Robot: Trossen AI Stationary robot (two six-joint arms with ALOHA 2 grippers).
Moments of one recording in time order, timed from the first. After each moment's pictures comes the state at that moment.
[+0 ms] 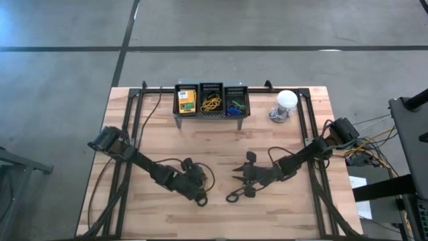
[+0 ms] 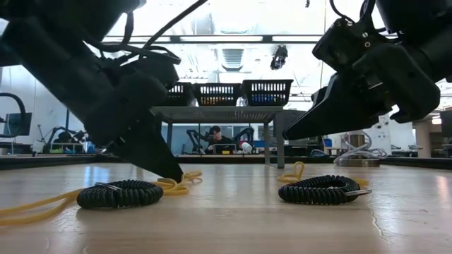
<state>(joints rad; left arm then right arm) -0.48 1.90 0.85 0.05 -0.55 -0.78 0.45 1.73 0.56 0.61 0.50 0.29</state>
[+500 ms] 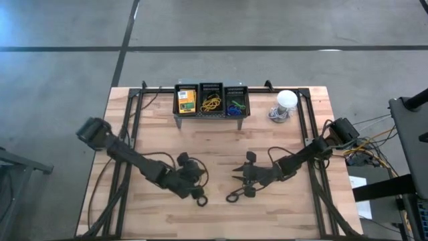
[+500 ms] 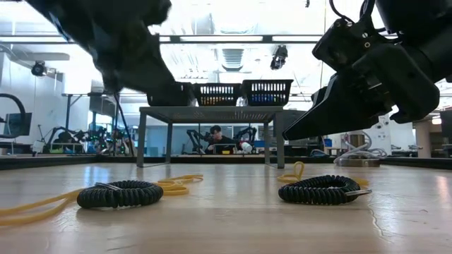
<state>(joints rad) -0.50 1.67 0.90 -0.12 -0.66 -0.73 0.45 1.73 0.56 0.61 0.50 0.29</state>
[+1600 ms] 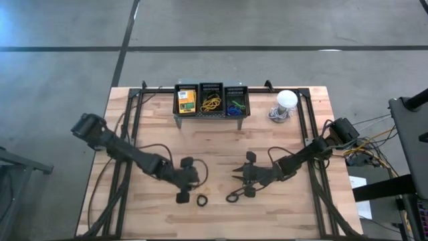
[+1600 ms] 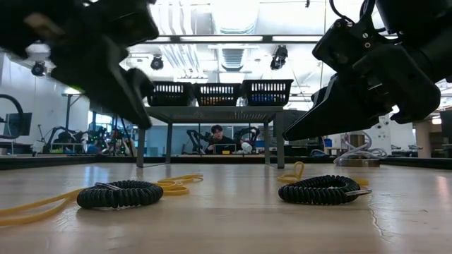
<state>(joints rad) -0.44 1.58 0.76 -0.04 -0.16 -0.37 0.45 1.73 0.56 0.61 0.49 0.29</state>
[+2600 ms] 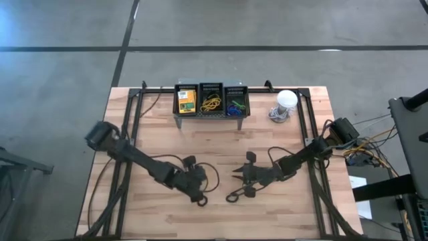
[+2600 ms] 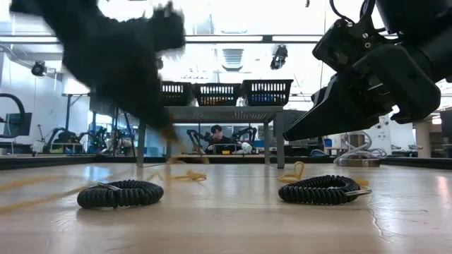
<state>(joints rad) -0.47 1.79 0.94 -0.17 -0.44 -0.55 0.45 1.73 0.56 0.61 0.49 0.29</state>
